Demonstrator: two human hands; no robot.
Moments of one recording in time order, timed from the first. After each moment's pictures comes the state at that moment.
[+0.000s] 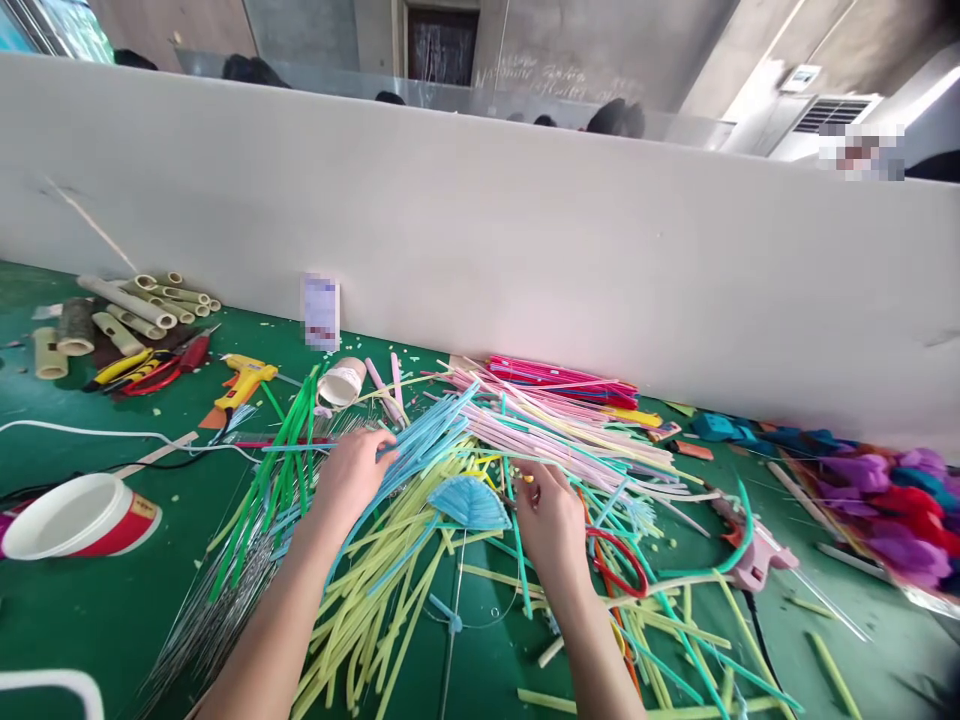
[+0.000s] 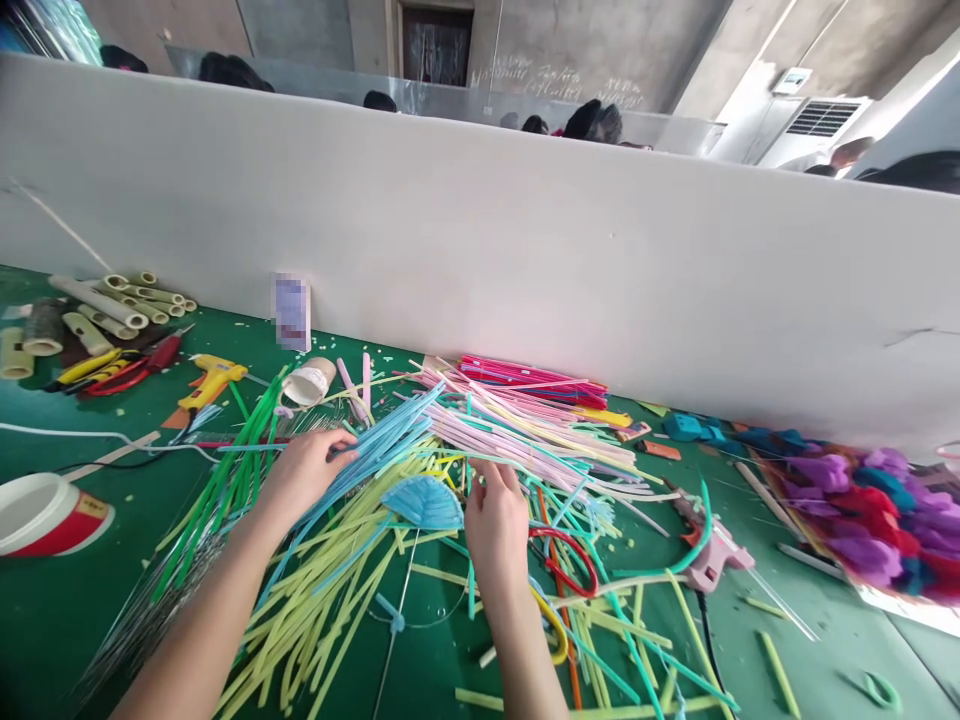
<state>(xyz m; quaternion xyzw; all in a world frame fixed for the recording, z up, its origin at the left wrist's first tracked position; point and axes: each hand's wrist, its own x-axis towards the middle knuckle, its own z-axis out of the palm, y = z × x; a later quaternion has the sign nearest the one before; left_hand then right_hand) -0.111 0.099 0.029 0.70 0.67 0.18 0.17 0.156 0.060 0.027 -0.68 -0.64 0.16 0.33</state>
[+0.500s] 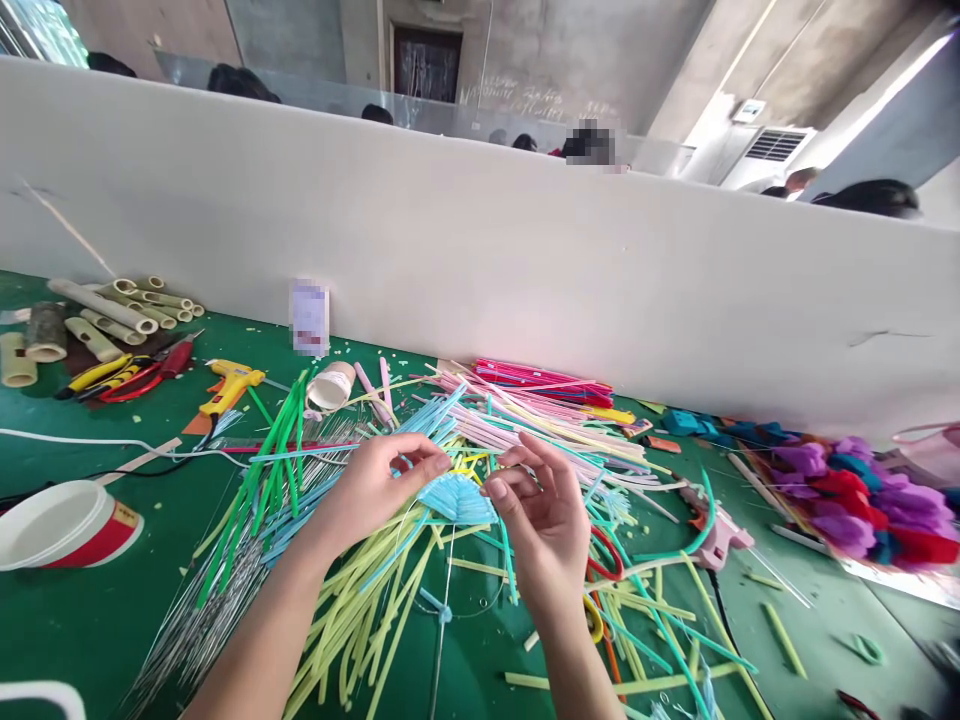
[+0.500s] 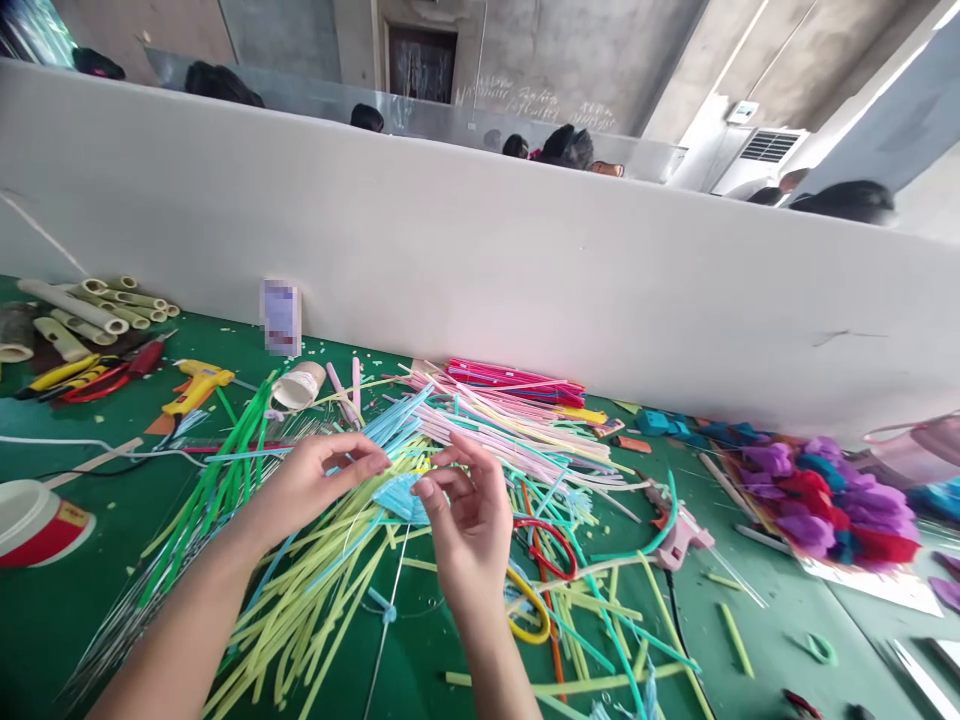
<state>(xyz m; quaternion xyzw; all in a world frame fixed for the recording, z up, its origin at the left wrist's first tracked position) -0.071 0.062 0.105 0.68 0.48 0.36 0.43 0.115 0.020 0.087 -0.42 -0.53 0.37 0.64</state>
